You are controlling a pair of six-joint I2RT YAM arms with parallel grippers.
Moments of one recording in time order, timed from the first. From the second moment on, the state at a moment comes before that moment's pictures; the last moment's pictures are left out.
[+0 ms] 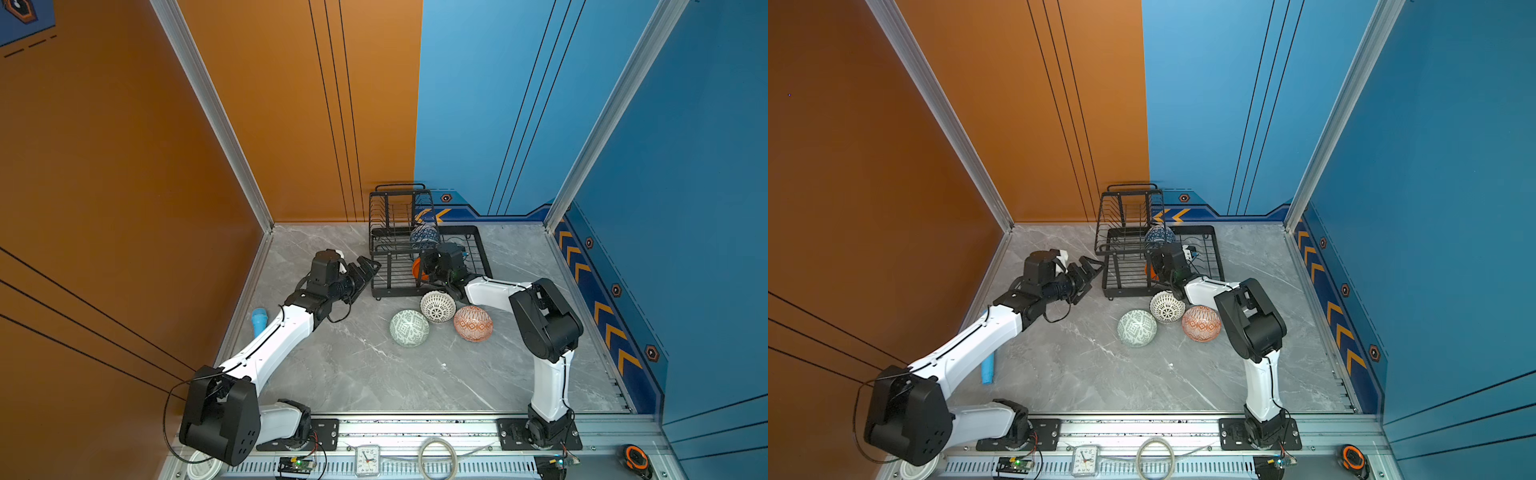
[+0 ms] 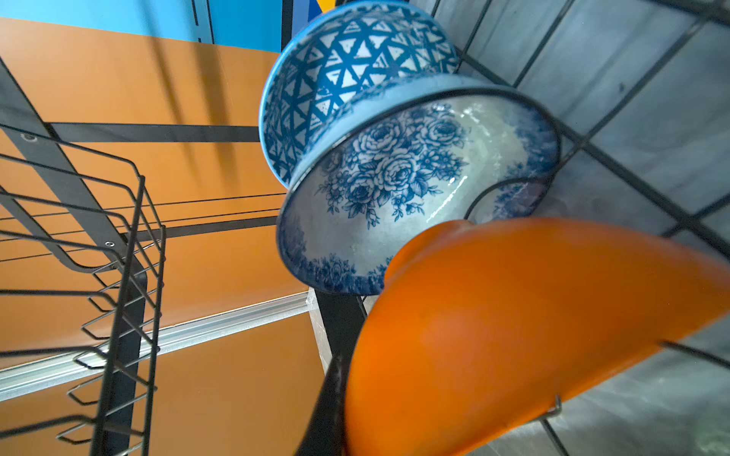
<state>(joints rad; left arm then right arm) -0.31 1.29 0.88 -0.13 0.32 -1.09 0.51 2.00 1.21 0.37 0.03 1.53</state>
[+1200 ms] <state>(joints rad) -0.33 1.28 0.87 -0.13 0.32 -1.09 0.49 1.97 1.15 0.42 0.01 1.55</state>
